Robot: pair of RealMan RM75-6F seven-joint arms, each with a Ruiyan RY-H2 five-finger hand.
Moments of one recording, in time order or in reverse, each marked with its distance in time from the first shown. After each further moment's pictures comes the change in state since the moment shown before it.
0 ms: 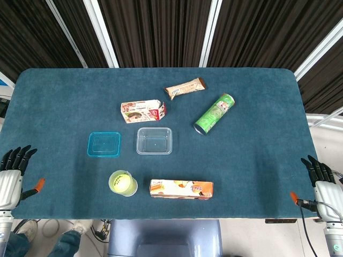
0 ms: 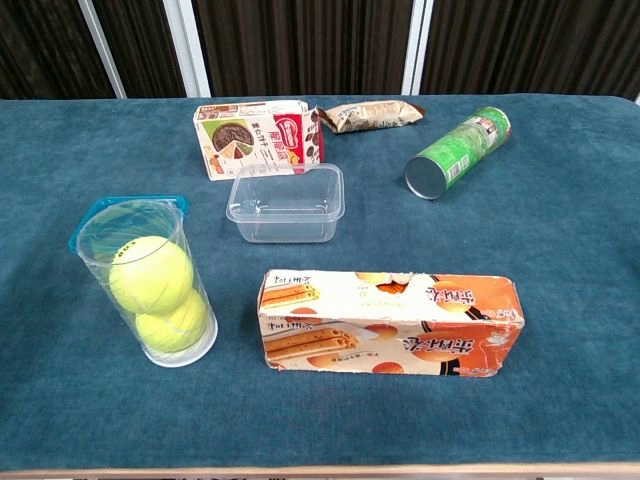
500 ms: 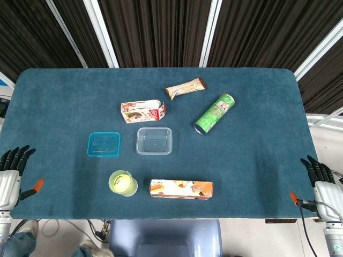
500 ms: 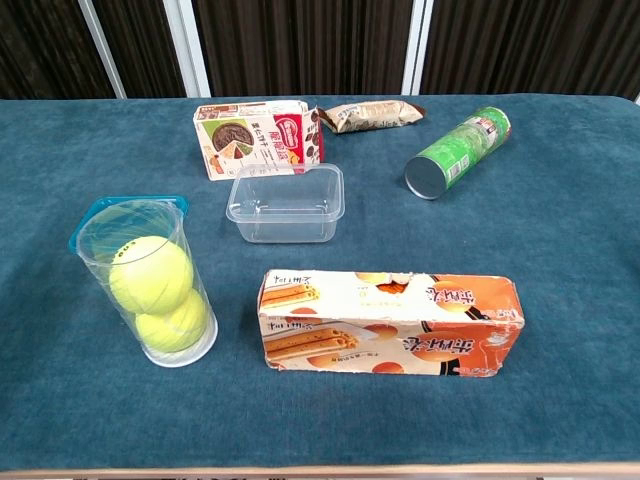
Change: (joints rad) left arm 0.004 0.008 -0.002 -0.003 0.000 0.006 -0.023; right arm 0.000 0.001 -0.001 -0.001 0.000 -0.001 -0.001
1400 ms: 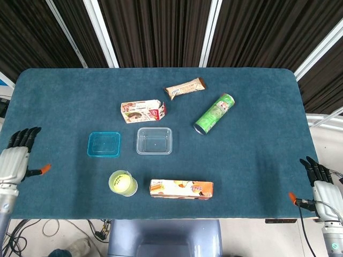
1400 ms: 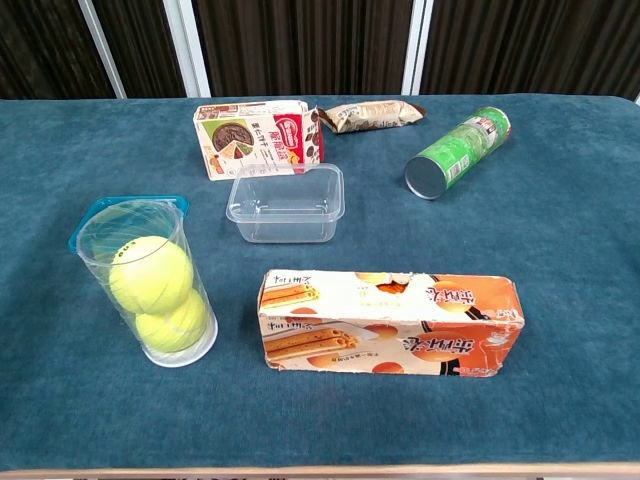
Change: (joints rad) left arm -0.195 0.036 -0.120 0.057 -0.201 -0.307 0.014; right arm 0.010 -0.001 0.006 -0.017 0.037 -0.037 0.013
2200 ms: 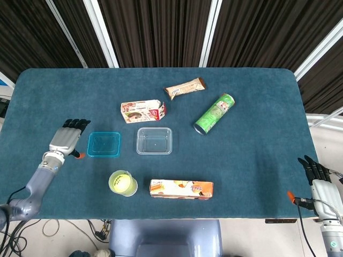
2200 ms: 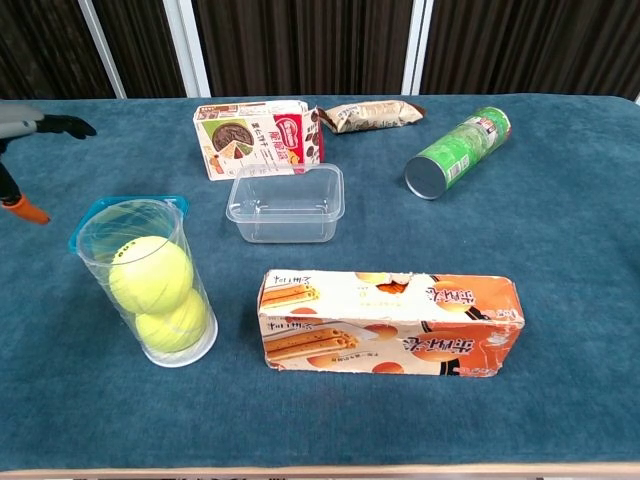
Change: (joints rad) left arm -0.394 -0.204 0.003 0.272 -0.315 -0.446 0.288; right arm 0.007 -0.005 0.001 0.007 -0.001 -0.009 0.007
